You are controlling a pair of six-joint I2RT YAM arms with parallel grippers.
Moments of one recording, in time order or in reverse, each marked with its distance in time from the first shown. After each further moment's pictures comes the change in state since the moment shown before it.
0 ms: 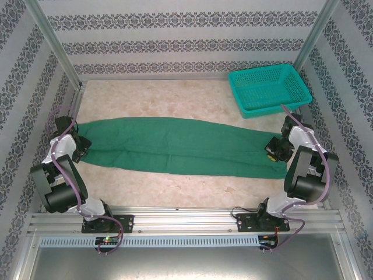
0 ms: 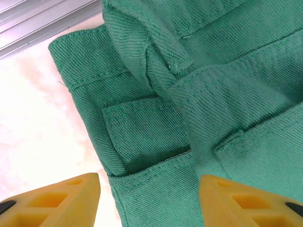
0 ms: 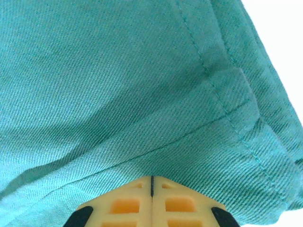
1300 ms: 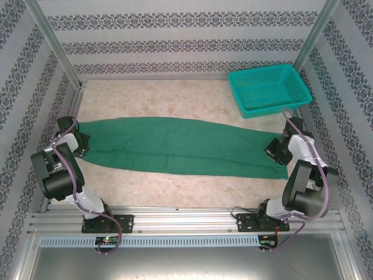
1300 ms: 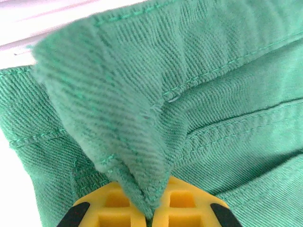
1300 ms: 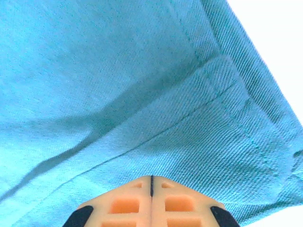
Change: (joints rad) left arm 0.004 0.118 -0.020 0.267 0.004 -0.144; right arm 0.002 -0.151 -0.099 0.091 0.008 0.035
